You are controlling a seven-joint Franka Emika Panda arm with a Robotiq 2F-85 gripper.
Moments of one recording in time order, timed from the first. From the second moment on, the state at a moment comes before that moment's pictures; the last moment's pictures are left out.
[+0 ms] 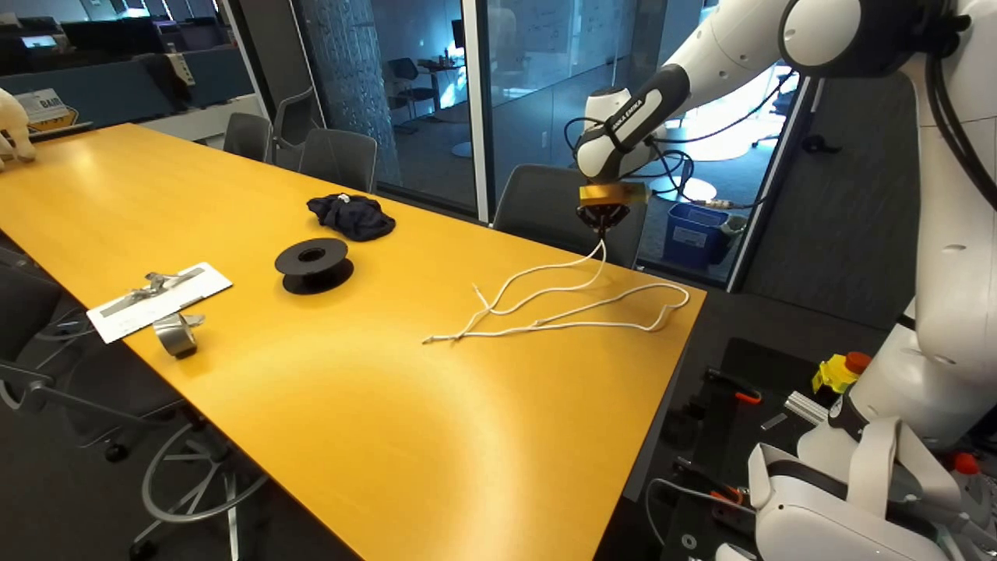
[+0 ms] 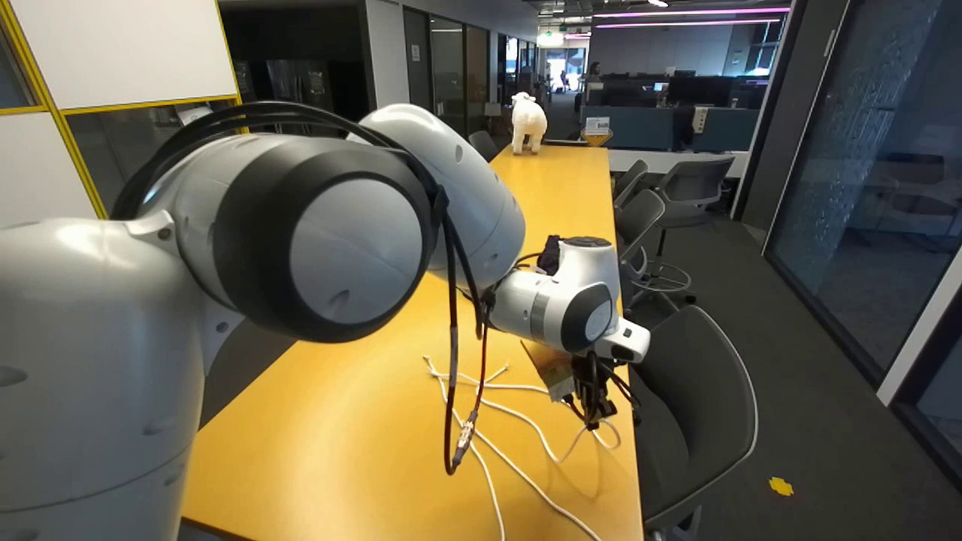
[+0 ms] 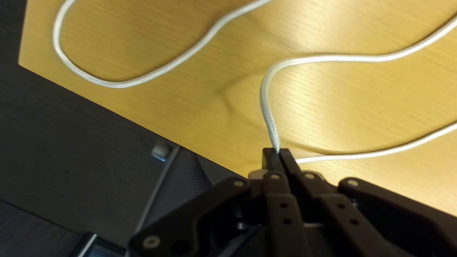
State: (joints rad) arm -0.22 0.45 -0.26 -1.93 -0.07 2.41 0.64
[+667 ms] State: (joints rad) arm -0.28 0.51 -0.28 -1.97 0.01 2.33 0.52
